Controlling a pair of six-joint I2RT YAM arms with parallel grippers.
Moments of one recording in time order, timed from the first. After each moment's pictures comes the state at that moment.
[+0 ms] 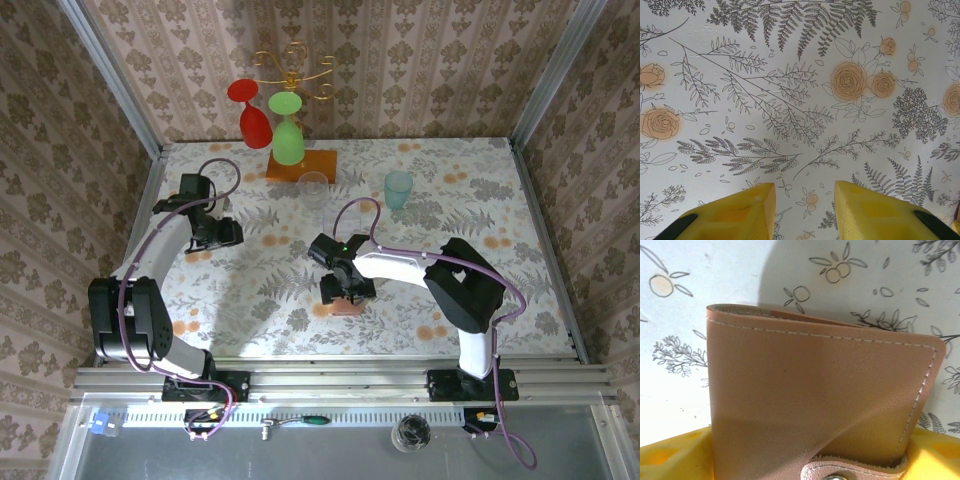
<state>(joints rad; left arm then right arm) -0.10 1.49 1.13 -0.83 0.24 -0.17 0.86 1.90 1.25 -0.81 0.04 0.75</state>
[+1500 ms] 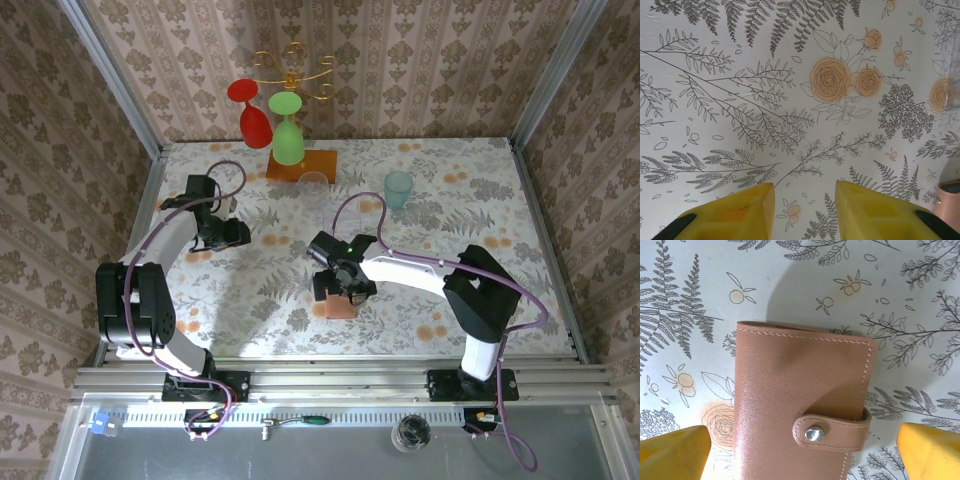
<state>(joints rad) -0.10 1.57 1.13 -0.79 0.33 -0.17 0.89 1.80 1.24 -0.81 0.09 0.79</state>
